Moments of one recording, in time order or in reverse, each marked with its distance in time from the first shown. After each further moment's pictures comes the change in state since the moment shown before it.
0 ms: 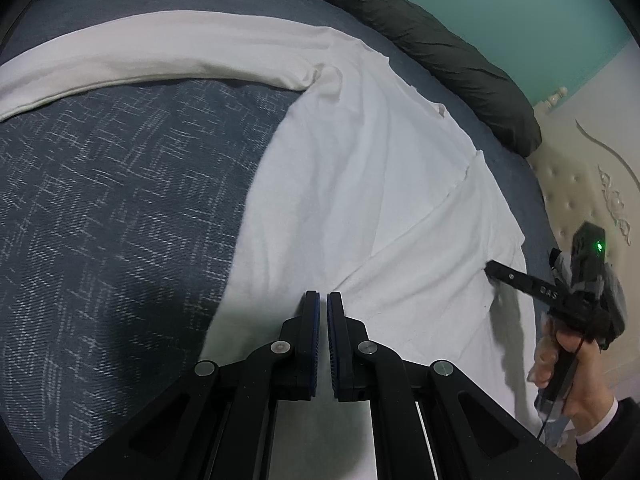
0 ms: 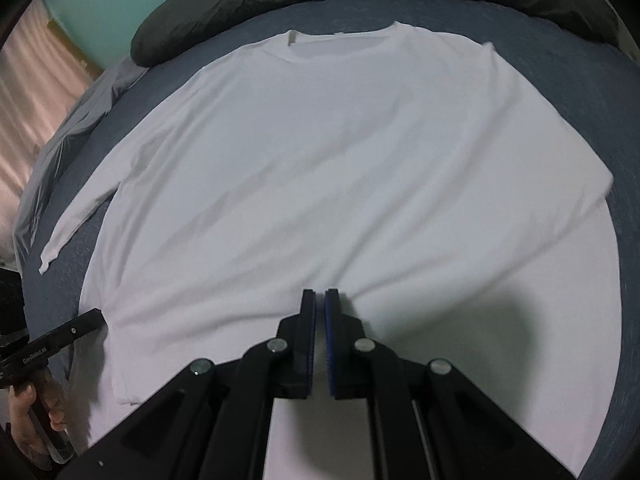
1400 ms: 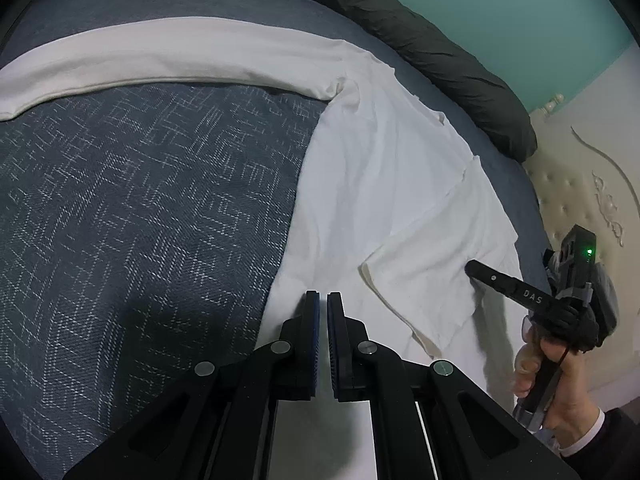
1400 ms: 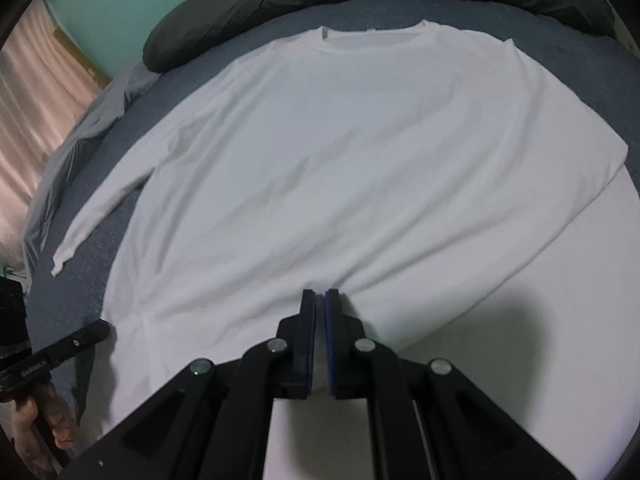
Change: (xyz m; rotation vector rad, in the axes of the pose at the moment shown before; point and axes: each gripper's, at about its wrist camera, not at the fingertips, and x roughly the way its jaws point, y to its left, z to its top) left arm -0.027 0.020 -0.011 -0.015 -0.014 -0.016; right arm 0.016 0.063 -0.022 0.014 -0.045 0.025
